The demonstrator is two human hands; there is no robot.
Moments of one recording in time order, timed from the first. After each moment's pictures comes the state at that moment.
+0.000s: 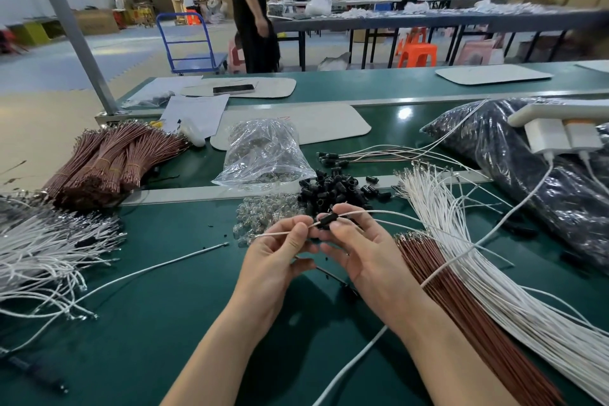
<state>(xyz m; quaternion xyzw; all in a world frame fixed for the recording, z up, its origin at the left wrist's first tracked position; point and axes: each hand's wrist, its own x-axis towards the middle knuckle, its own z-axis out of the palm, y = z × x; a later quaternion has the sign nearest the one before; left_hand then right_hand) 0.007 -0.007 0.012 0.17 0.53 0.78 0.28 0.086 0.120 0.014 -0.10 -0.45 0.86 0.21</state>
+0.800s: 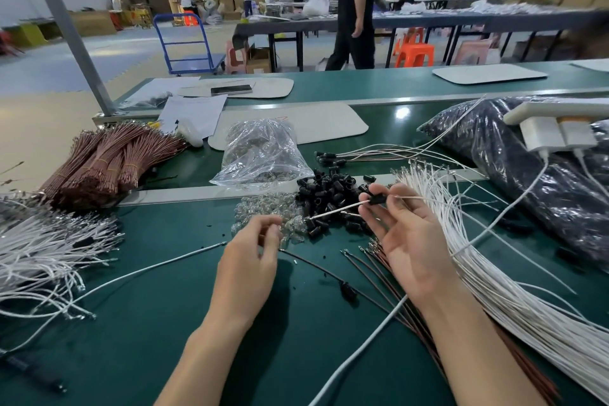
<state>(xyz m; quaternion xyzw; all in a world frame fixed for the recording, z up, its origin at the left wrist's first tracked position) -0.013 -0.028 -0.004 0.27 0.81 0.51 0.00 0.107 0.160 0.029 -0.10 -0.39 0.85 0.32</state>
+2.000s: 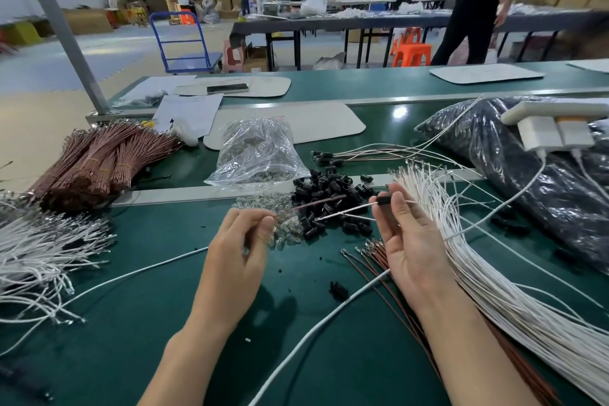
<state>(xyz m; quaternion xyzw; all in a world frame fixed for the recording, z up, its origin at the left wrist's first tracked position) -0.023 -0.035 -0.003 0.37 0.76 0.52 -0.11 0.101 0.167 0.019 -0.18 -0.29 0.87 0.35</state>
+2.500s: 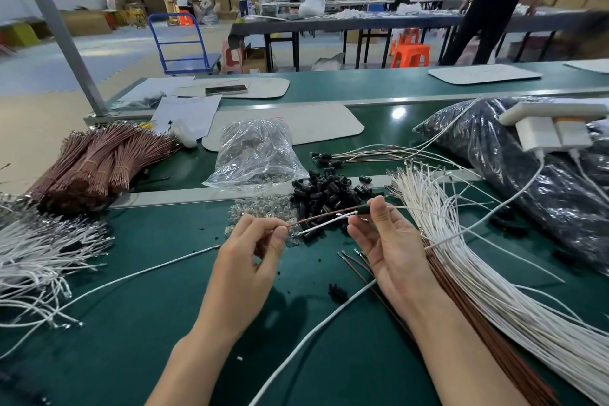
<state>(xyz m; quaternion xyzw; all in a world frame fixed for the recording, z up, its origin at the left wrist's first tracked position) -0.015 -0.029 -0.007 0.39 0.76 0.51 -0.07 0.094 0.151 0.017 -0.17 -0.37 0.86 0.30</state>
